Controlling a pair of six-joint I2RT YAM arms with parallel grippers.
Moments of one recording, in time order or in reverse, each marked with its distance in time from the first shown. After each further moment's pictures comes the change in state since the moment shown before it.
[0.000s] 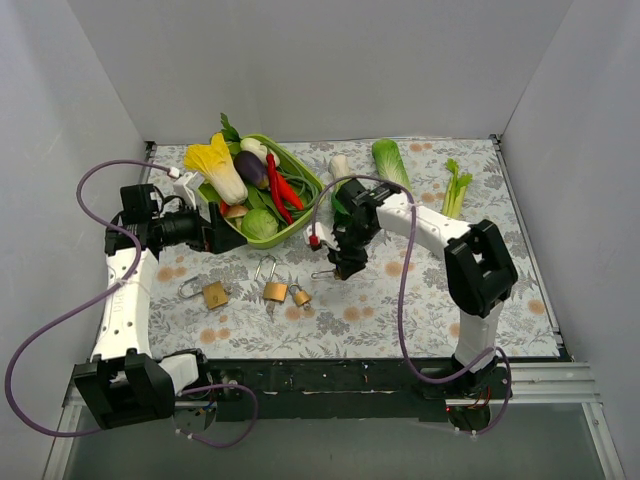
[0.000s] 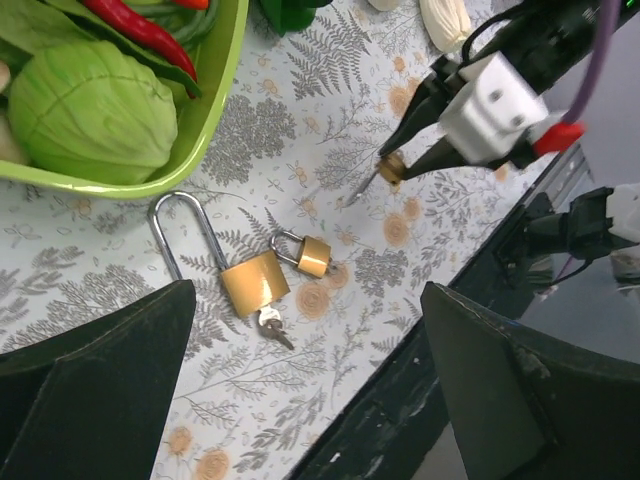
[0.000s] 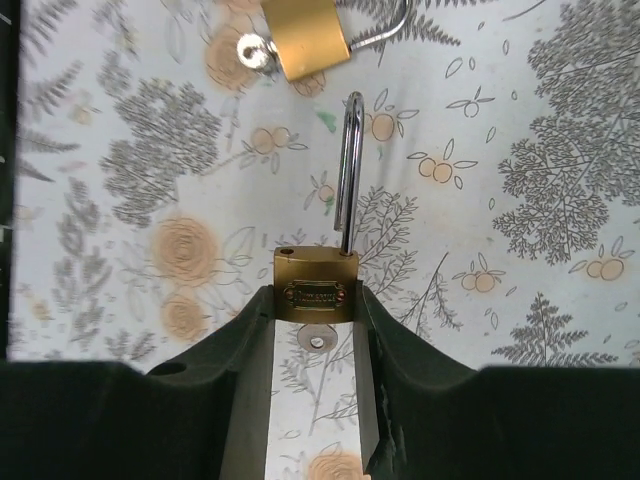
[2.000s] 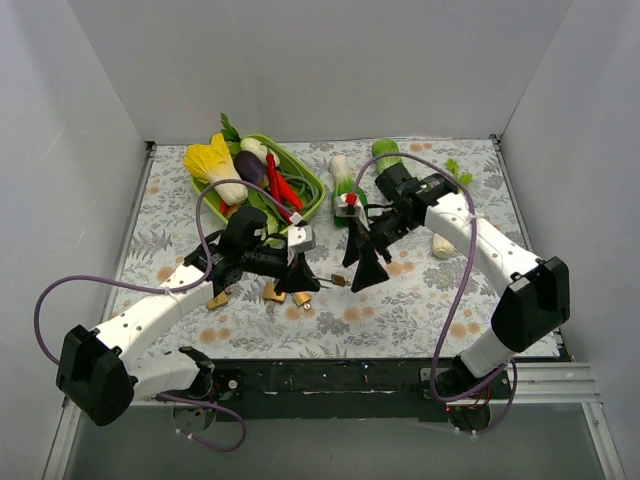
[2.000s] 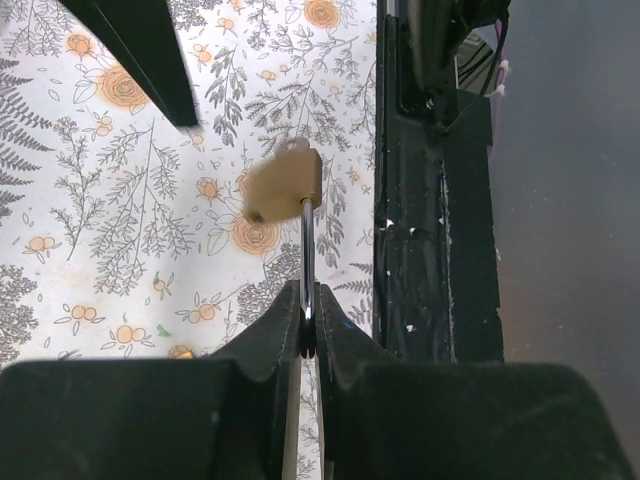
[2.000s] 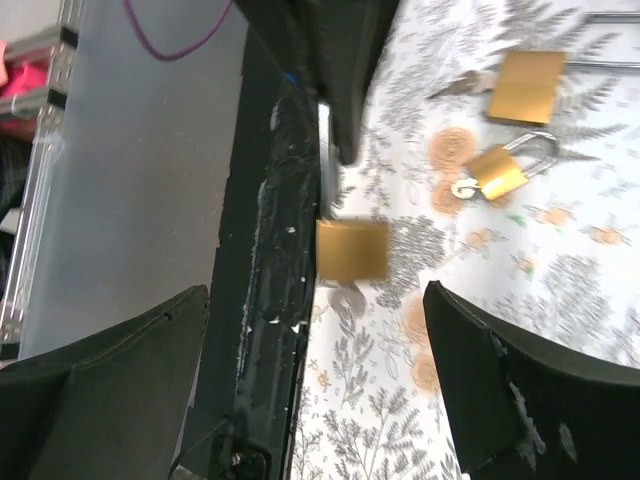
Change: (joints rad) left arm -0.794 0.005 -0.215 0.455 -0.051 0.201; right arm -0.073 -0.328 -0.031 -0.216 -0.471 0.353
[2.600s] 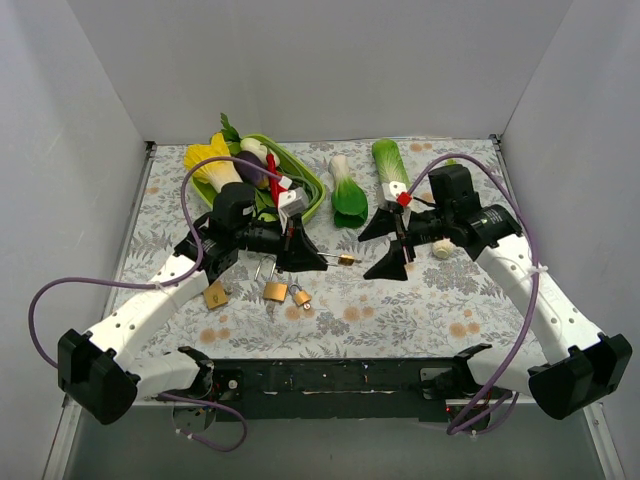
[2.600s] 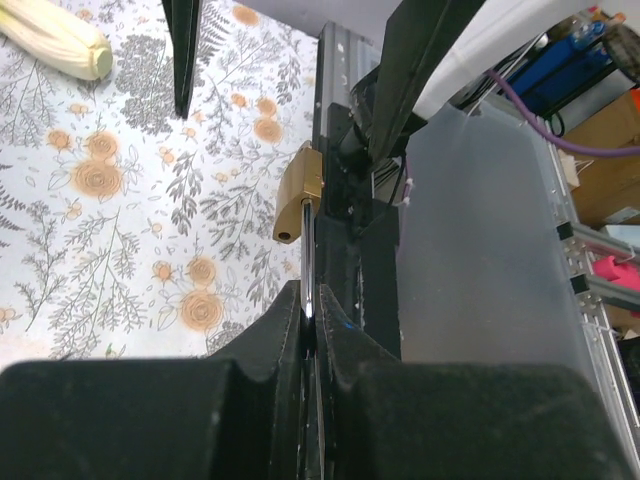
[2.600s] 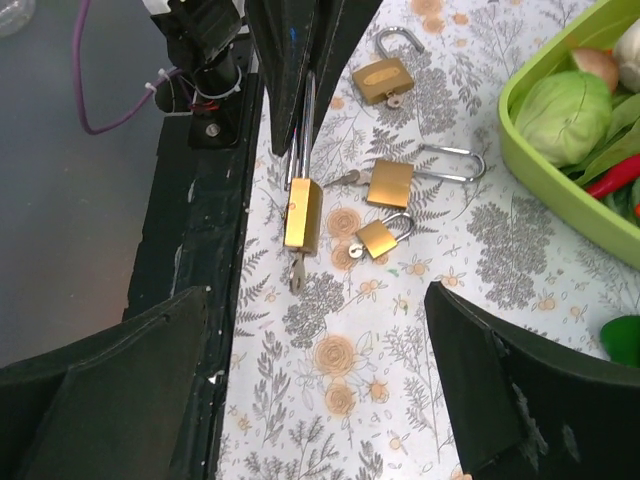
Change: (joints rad) left arm 0.047 0.008 0.143 0.103 0.117 -0.368; right arm -0.173 -0.393 -0.214 0.377 -0.051 0.165
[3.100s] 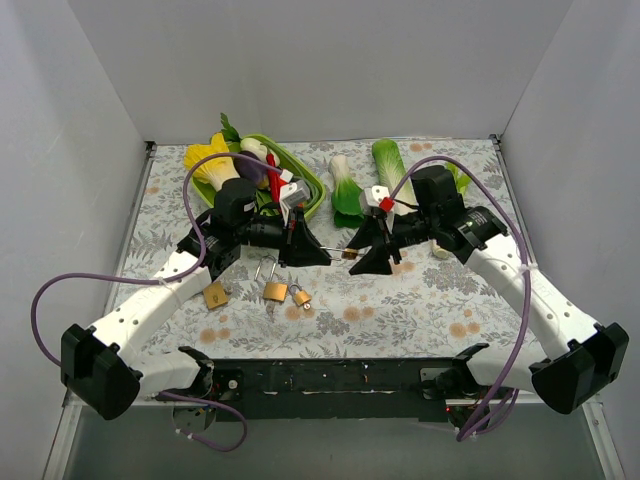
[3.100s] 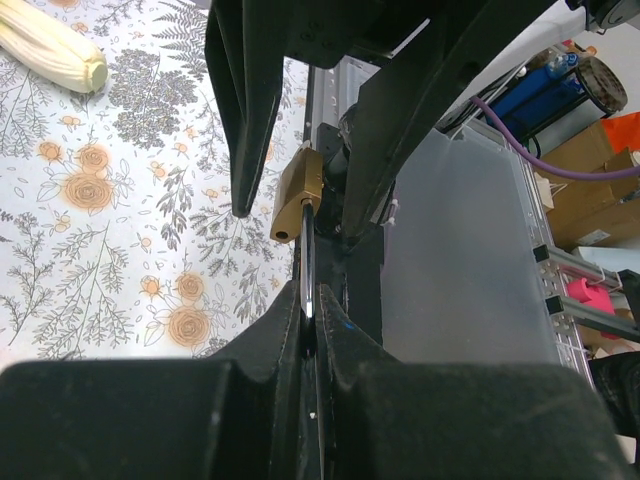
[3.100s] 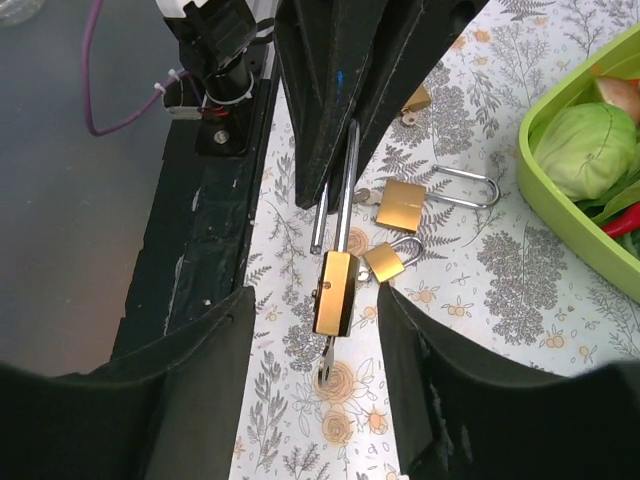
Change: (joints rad) left arm 0.000 0.030 0.026 0.081 0.017 -0.126; right arm 0.118 0.013 -0.005 0.140 0.051 0.077
